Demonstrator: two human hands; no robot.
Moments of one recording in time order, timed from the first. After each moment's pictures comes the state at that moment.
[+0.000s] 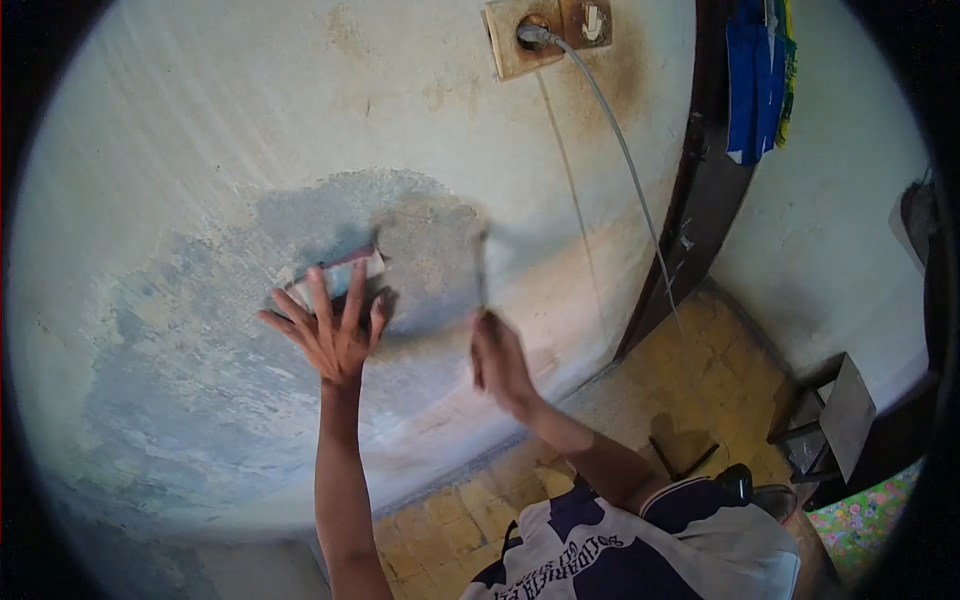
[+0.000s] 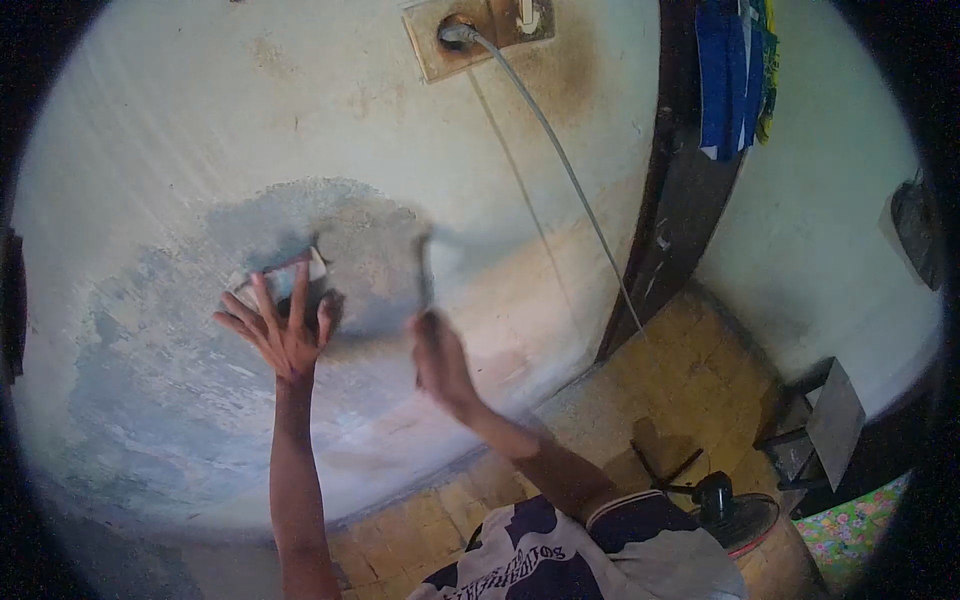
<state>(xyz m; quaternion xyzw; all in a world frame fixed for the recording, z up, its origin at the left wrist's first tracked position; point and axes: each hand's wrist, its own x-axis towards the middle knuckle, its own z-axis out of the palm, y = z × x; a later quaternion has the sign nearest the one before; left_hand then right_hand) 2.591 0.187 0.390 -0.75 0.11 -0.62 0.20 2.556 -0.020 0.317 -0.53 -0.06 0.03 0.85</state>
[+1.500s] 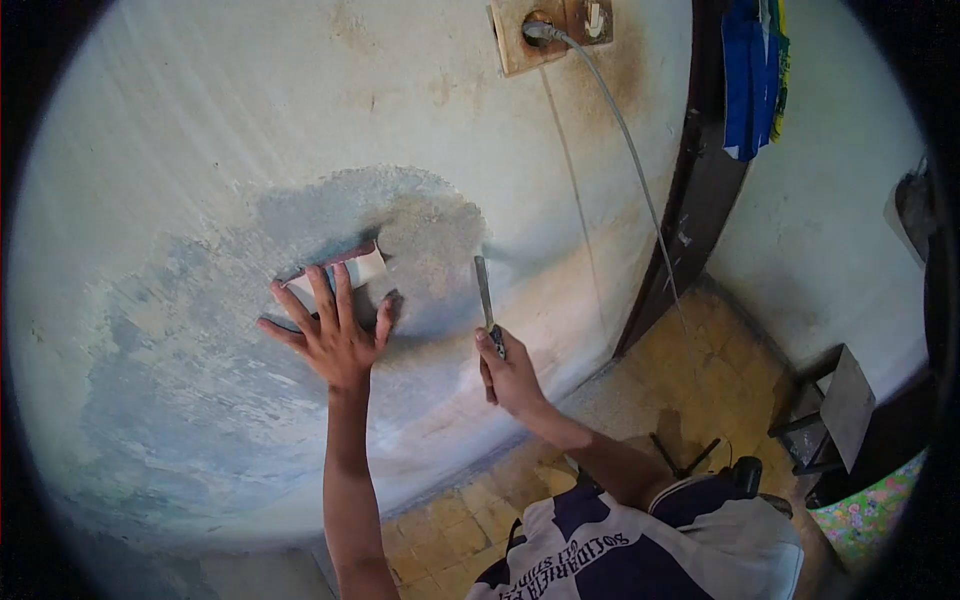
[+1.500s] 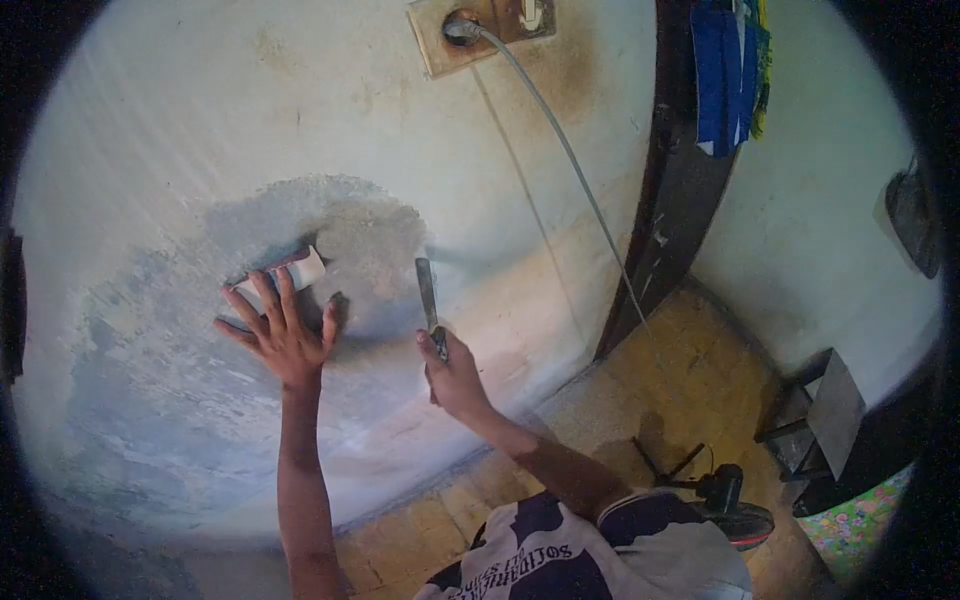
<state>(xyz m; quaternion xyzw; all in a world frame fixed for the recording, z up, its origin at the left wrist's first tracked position) 2.586 0.185 0.387 -0.79 0.05 -0.57 0.21 2.542 -0.024 0.316 -0.60 -0.05 0.09 0.79</state>
